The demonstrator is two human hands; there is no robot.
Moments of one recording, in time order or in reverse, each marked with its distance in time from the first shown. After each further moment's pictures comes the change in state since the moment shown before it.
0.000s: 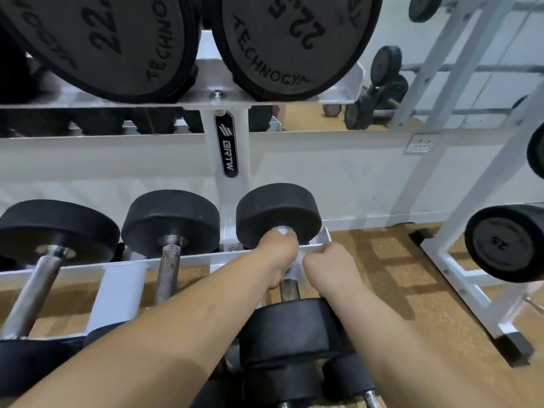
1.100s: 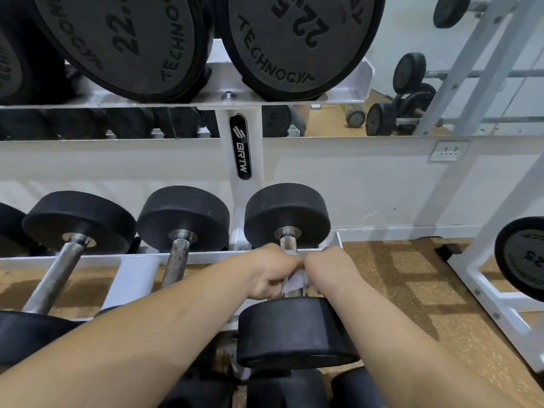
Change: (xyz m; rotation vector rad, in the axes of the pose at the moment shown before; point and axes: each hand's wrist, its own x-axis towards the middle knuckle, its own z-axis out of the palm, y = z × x) left_hand -0.005 -0.019 -0.017 -0.109 -0.283 -0.075; right_hand 0.015 0.004 0.002 0.054 -0.122 -0.020
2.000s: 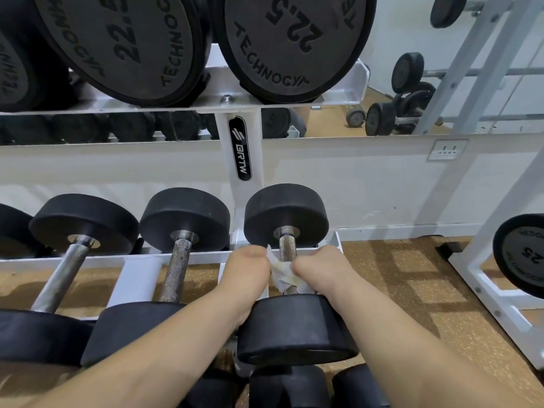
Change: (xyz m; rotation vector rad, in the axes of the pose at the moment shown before) left_hand -0.031 -0.025 -0.016 0.041 0.451 0.293; right_hand -0.009 -0.003 0.000 -0.031 -0.081 0.015
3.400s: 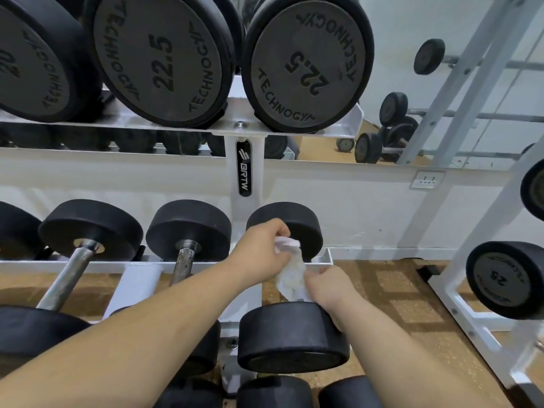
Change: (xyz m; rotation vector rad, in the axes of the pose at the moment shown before) left_hand 0.011 0.049 -0.012 0.670 -0.133 0.632; right_hand -0.004 0.013 -0.006 -0.044 0.081 -0.023
